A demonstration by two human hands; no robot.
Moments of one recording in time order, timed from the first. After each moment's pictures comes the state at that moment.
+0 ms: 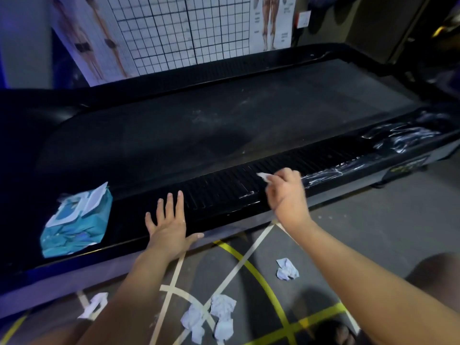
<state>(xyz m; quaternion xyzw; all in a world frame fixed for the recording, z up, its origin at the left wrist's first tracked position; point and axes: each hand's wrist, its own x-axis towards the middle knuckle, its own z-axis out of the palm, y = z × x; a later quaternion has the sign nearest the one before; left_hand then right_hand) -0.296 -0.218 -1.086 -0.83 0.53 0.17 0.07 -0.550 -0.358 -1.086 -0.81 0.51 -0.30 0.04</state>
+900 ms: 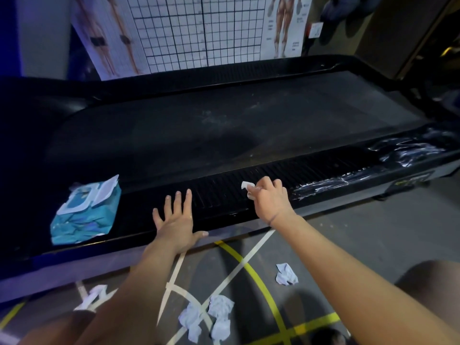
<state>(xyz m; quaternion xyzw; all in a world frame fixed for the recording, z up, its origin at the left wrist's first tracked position) -0.292 -0.220 -1.082 -0.82 0.53 0.22 0.06 -0.509 -0.353 -1.078 -0.87 0.49 -0.03 0.09</state>
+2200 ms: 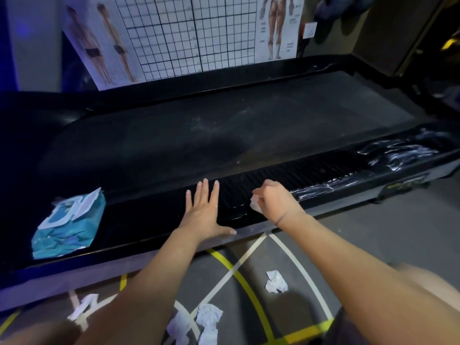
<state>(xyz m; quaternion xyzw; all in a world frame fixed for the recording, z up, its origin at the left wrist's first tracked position) -0.367 -0.296 -1.065 -0.76 0.61 0.20 0.03 -0.559 -0.384 -1.035 -0.87 0.46 -0.01 0.15</state>
